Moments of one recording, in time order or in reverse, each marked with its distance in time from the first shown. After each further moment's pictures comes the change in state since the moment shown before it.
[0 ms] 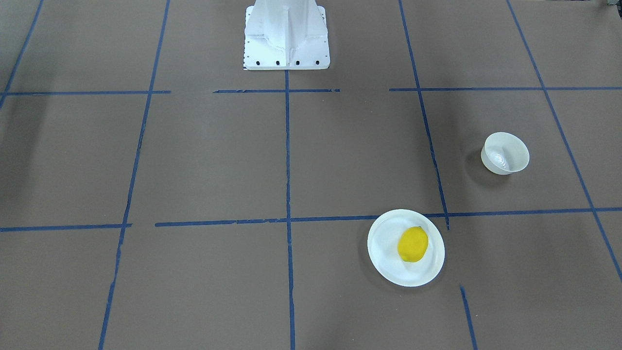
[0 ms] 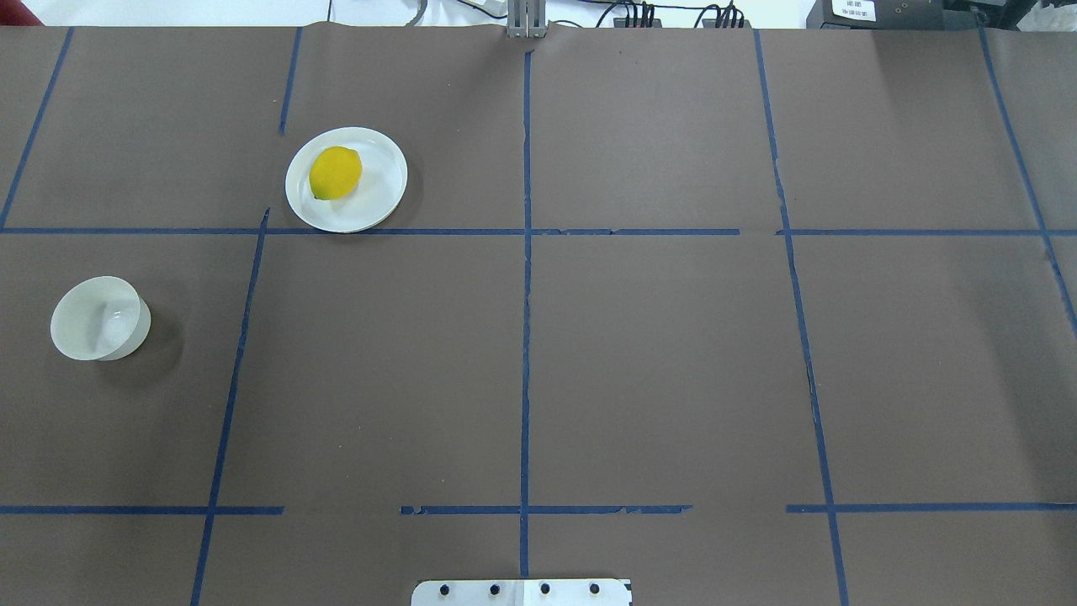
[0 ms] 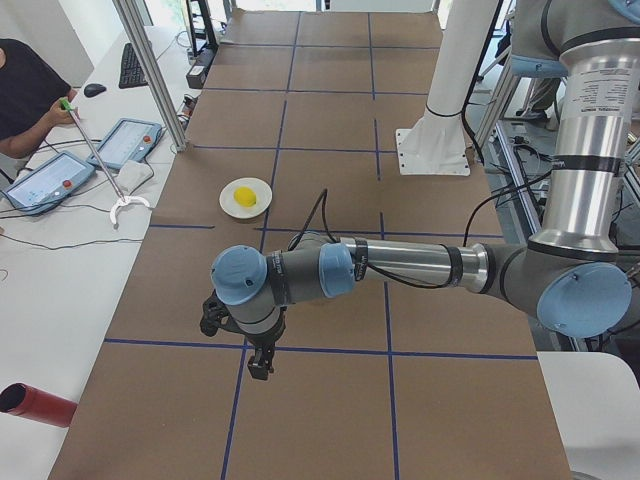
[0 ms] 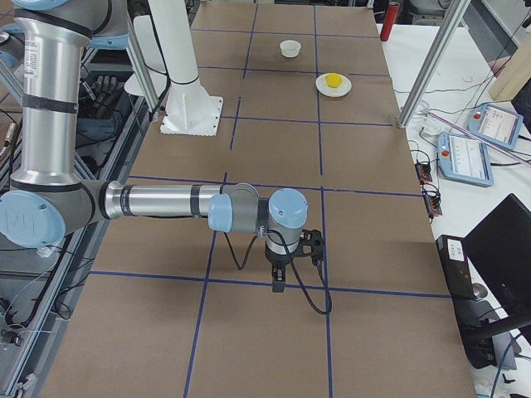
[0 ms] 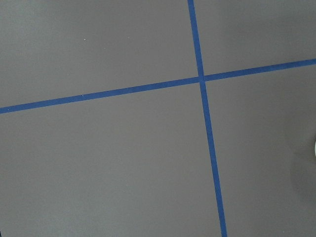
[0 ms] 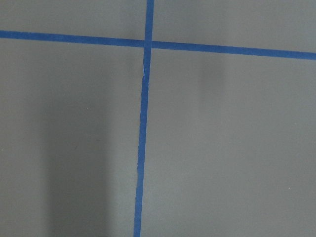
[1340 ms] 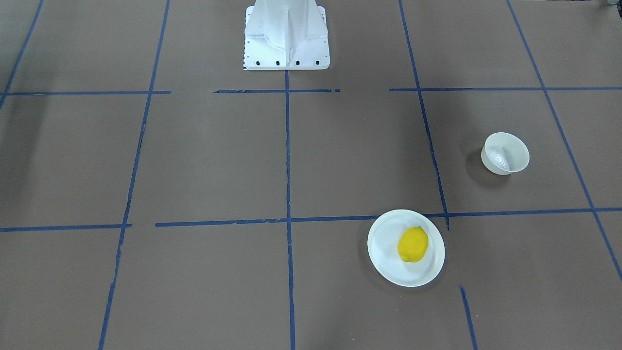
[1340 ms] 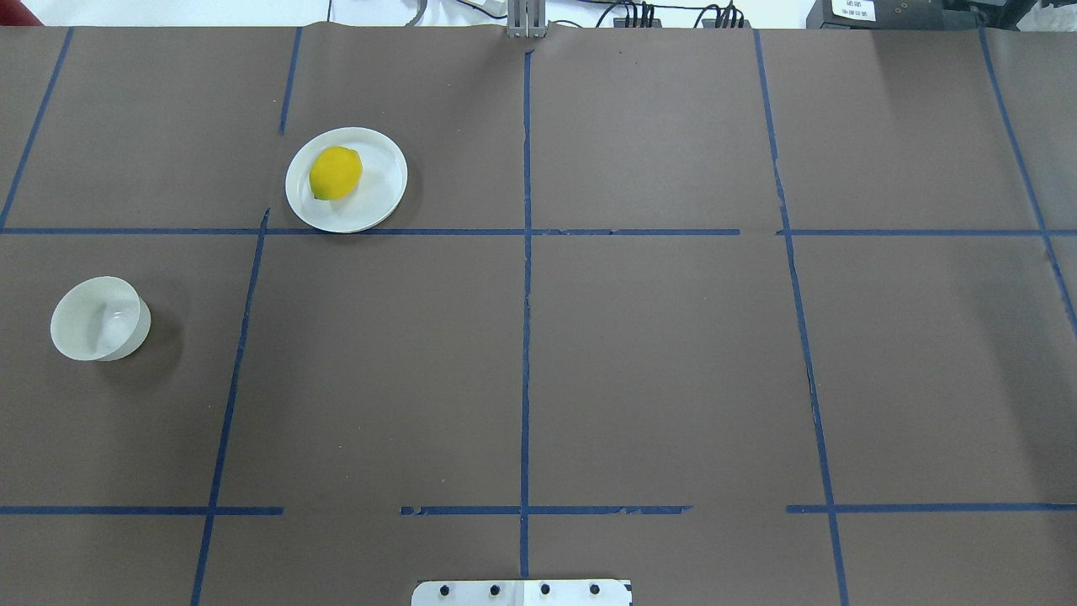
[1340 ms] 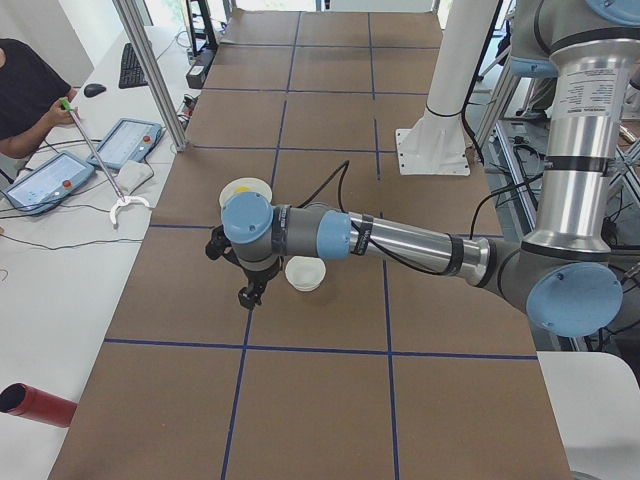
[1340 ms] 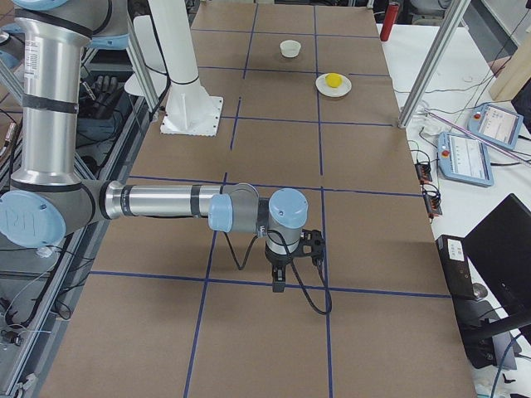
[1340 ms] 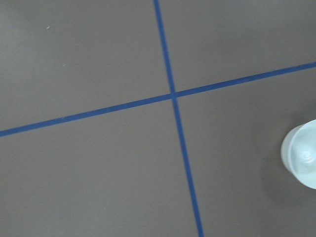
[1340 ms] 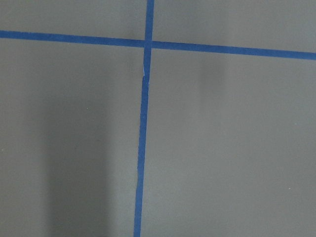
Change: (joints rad) left arm 0.190 -0.008 -0.153 -0.188 -0.171 0.004; right arm 0.000 0.000 0.000 0.000 0.000 0.000
